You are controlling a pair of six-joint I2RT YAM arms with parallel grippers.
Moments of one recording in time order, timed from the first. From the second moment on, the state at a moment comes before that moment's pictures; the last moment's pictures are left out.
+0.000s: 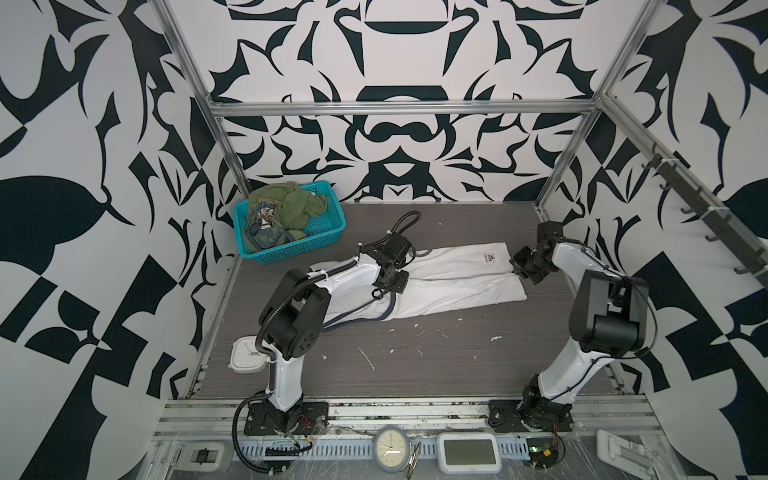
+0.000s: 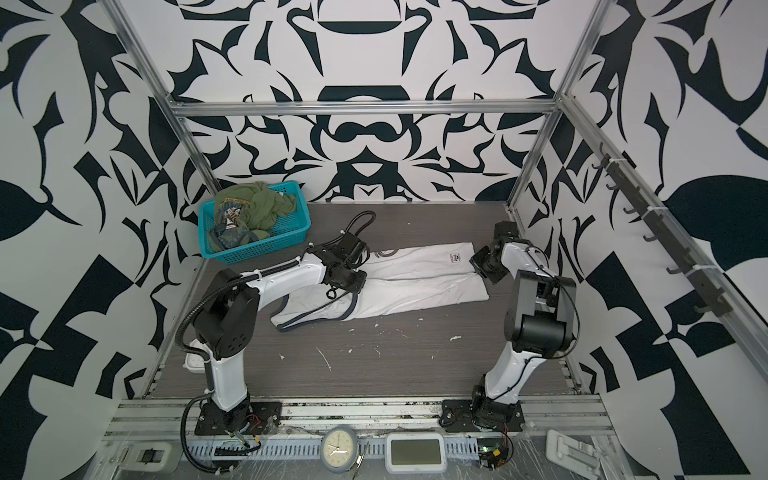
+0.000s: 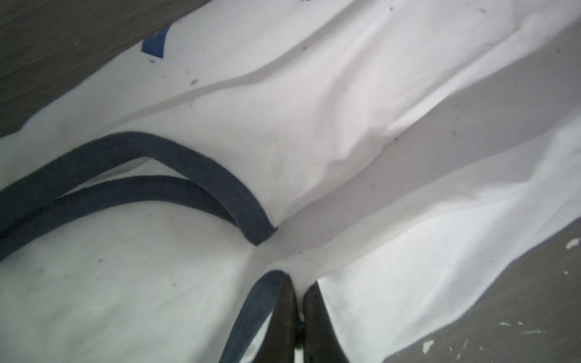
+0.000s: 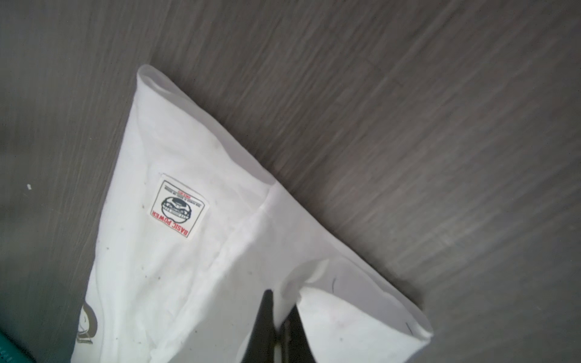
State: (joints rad) left arm -0.71 1.94 1.41 -0.63 -0.01 -0.26; right arm -0.21 1.81 1.25 -0.64 -0.18 0.72
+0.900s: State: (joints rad) left arm -0.79 1.85 1.41 -0.57 -0.04 -0.50; right arm 0.04 1.82 1.33 -0.67 -0.05 0.60
